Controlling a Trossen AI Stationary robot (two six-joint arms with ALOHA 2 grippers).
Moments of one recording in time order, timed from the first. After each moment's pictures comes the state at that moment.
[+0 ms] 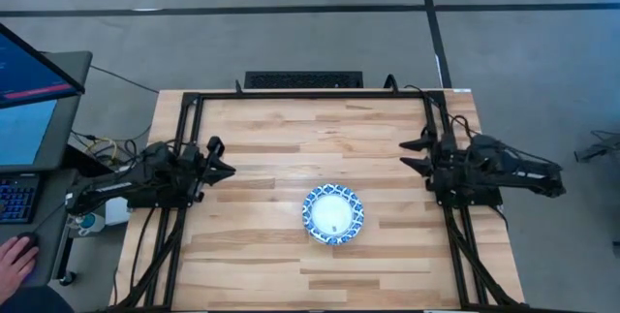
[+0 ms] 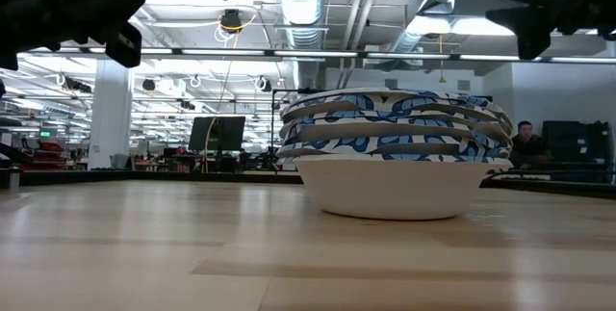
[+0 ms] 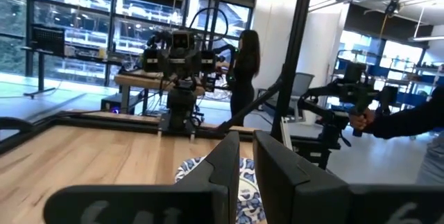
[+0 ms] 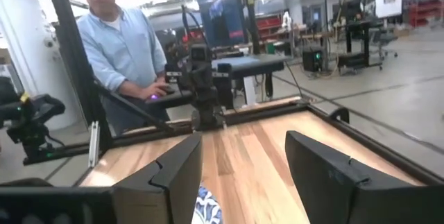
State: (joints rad) left arm 0.25 0.01 0.01 0.23 0.41 -0.26; right arm -0.07 0.00 0.23 -0.15 0.01 0.12
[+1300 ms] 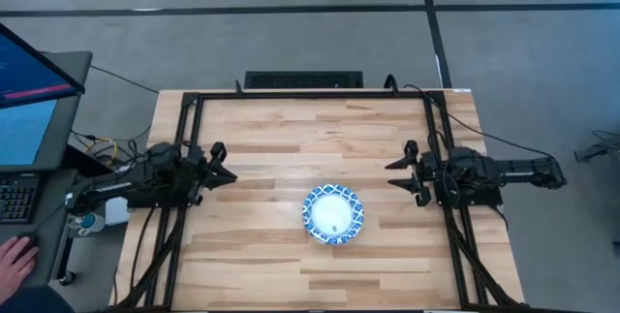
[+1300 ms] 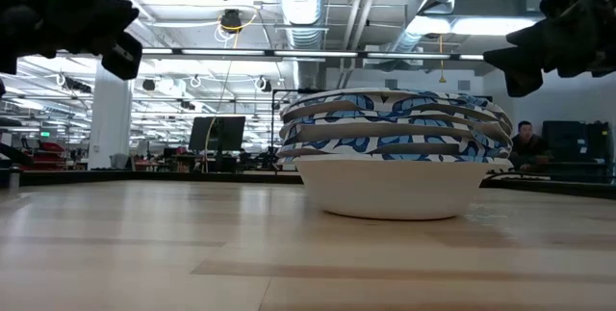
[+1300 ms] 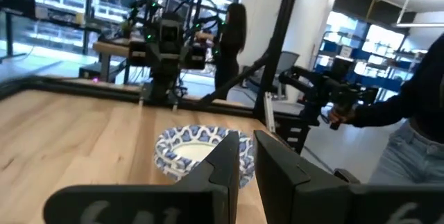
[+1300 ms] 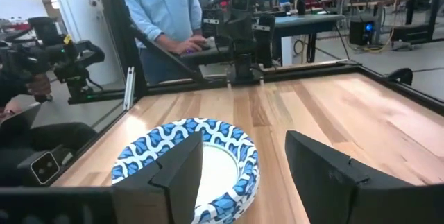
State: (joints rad) left arm 0.25 0.01 0.01 0.13 0.49 -0.28; right arm 0.02 0.05 0.01 0.01 -0.08 0.09
